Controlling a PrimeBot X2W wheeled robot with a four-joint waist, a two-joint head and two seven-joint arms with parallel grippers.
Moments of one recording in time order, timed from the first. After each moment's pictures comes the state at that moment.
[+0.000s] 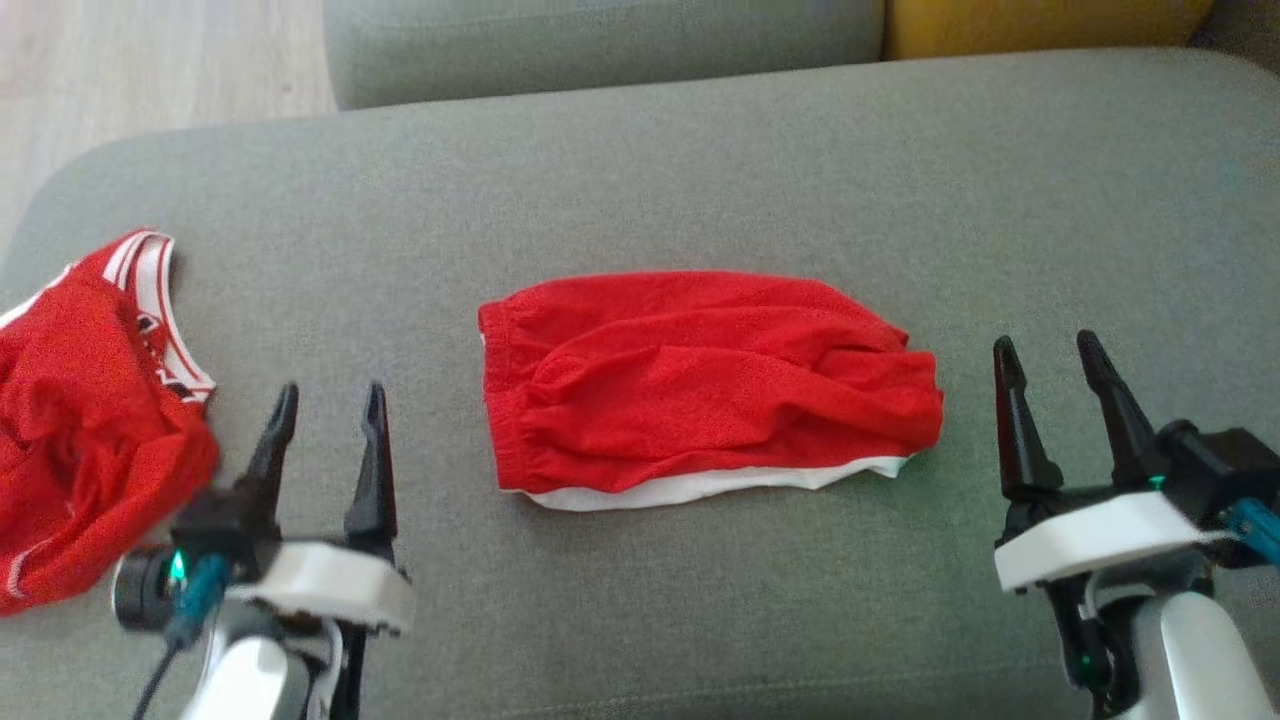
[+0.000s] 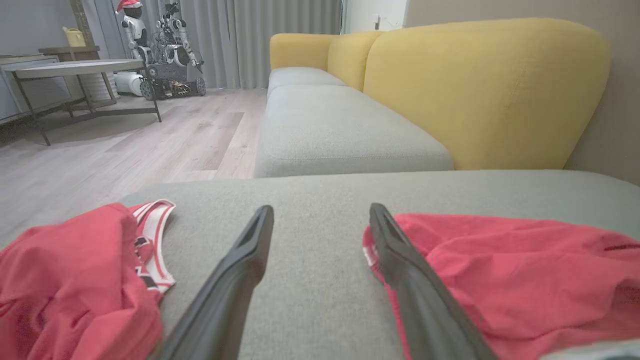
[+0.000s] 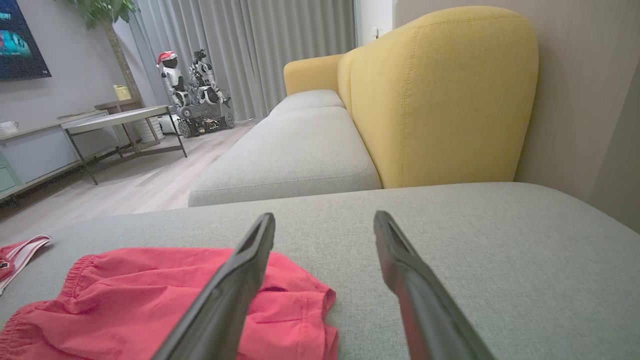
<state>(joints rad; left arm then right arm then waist) -0.07 0.27 -0.36 0.09 -0.36 0.25 -0.25 -0.04 -0.05 0.00 0.02 0.17 0.13 -0.02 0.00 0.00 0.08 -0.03</state>
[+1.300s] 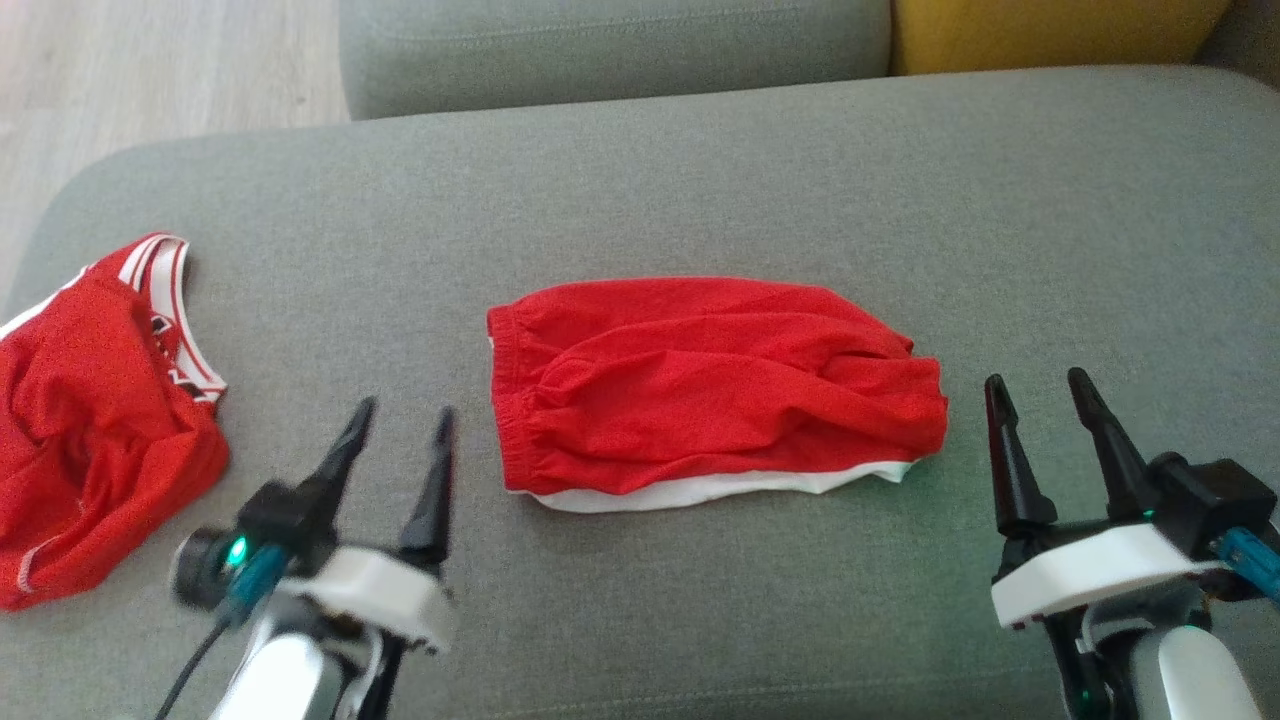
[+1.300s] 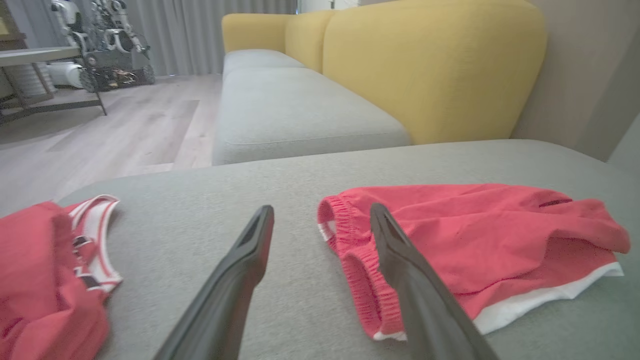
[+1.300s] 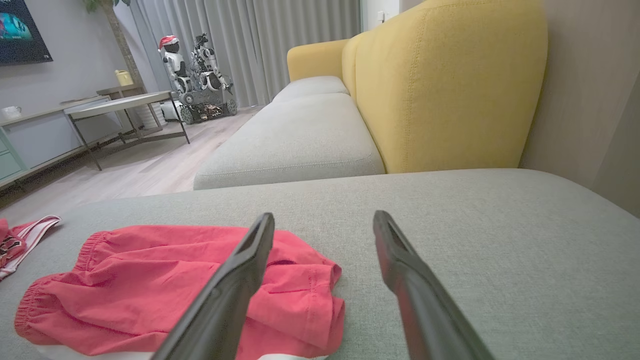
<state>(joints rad) -0.07 0.26 -0.40 0.12 -0.32 0.13 -0.21 0.03 -0.05 0.01 -0.02 0.16 0.13 0.01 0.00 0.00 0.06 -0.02</state>
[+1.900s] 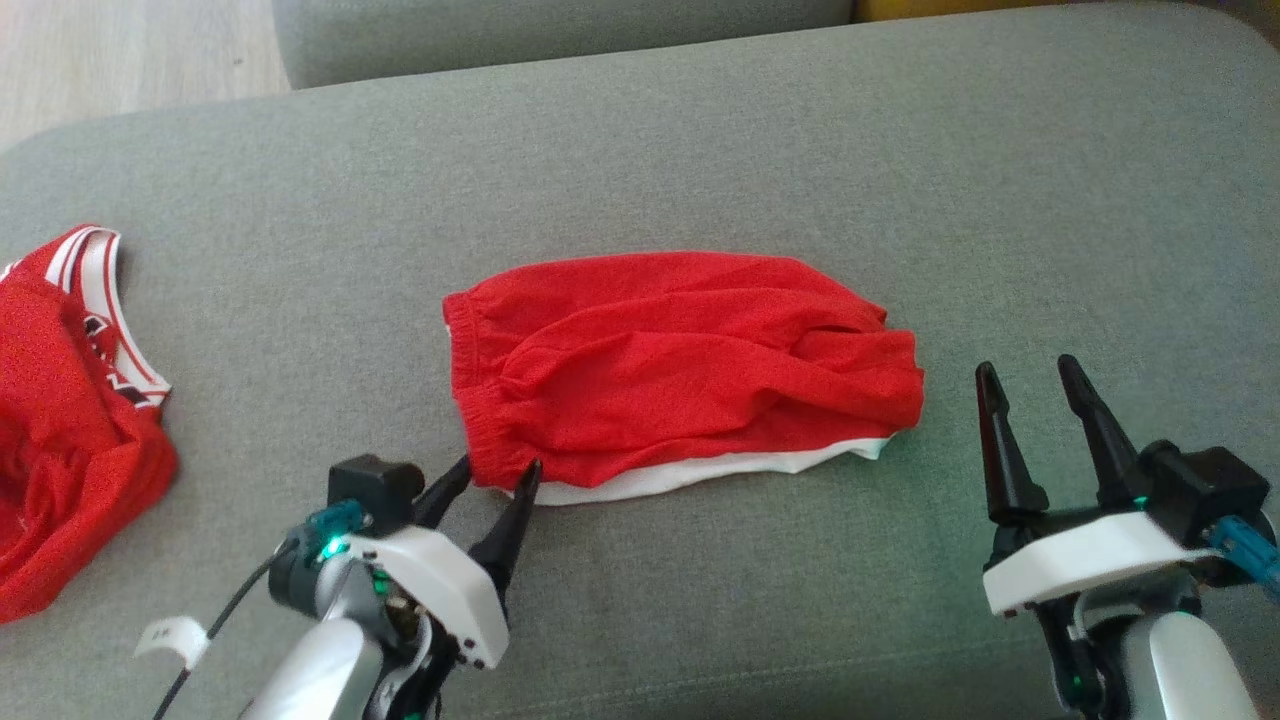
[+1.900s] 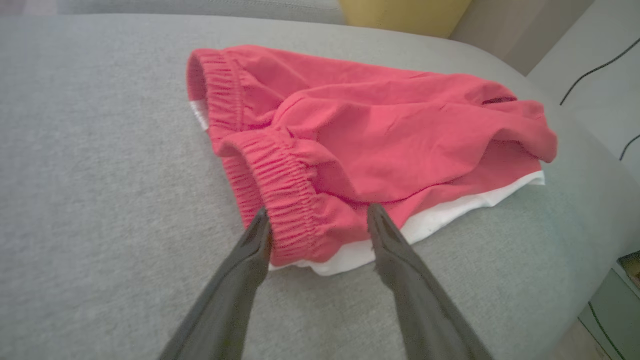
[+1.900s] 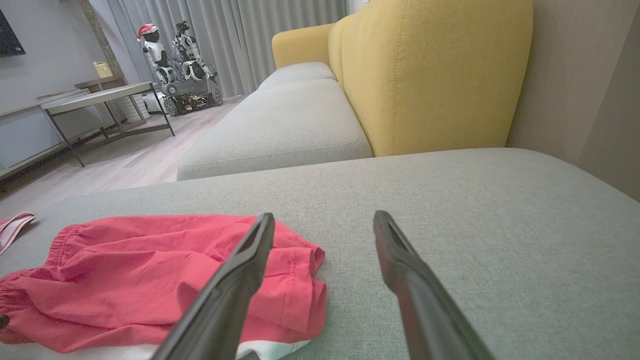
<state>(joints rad) -0.16 0.20 -0.48 0.30 -0.46 -0.02 0.00 0.00 -0.05 0.02 0.00 0.17 0.13 0.00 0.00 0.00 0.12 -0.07</state>
